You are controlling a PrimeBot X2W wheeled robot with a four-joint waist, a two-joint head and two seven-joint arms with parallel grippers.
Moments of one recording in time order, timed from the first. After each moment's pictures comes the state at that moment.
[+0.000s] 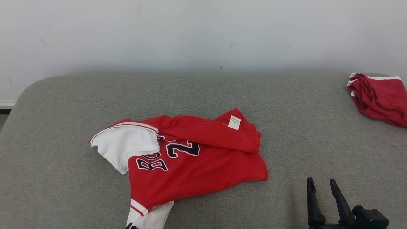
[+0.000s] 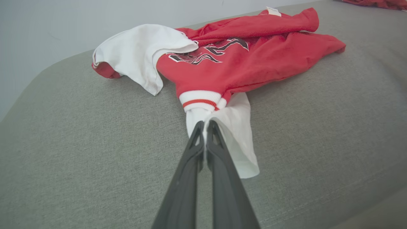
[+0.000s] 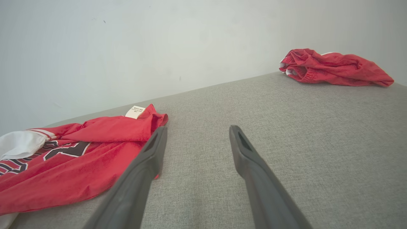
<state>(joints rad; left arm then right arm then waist) 0.13 0.44 -0.42 0.00 -0.28 0.06 -0.06 0.05 -0.05 -0.10 0.20 0.23 0.13 -0.26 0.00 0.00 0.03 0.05</state>
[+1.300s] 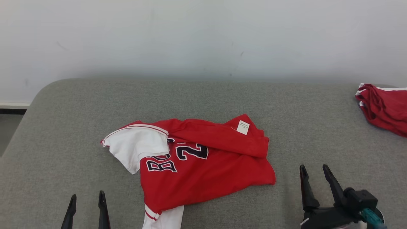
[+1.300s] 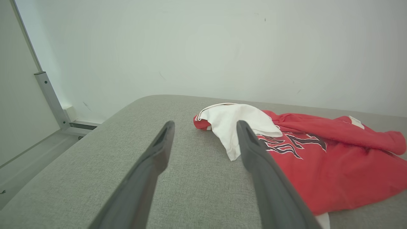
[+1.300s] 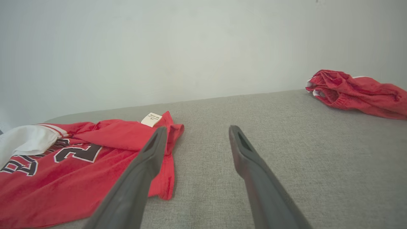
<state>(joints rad) 0.11 0.16 -0.07 0.05 -0.25 0.08 -0.26 -0.06 -0.11 -0.03 0.31 0.21 0.13 -0.26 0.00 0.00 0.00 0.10</state>
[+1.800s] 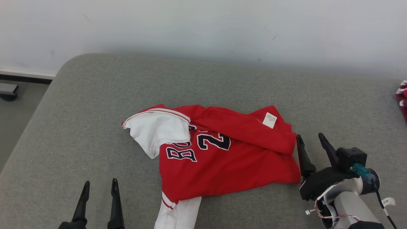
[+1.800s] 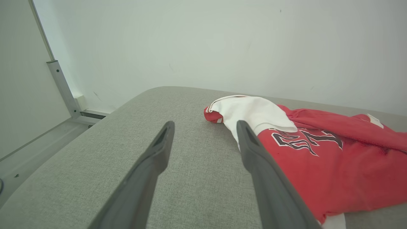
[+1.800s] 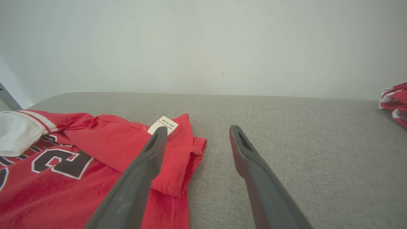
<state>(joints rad) 0.04 0.09 -0.05 0.09 -0.18 0.01 -0.26 -0.38 -0.21 0.05 0.62 0.23 0.13 -0.26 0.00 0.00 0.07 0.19</state>
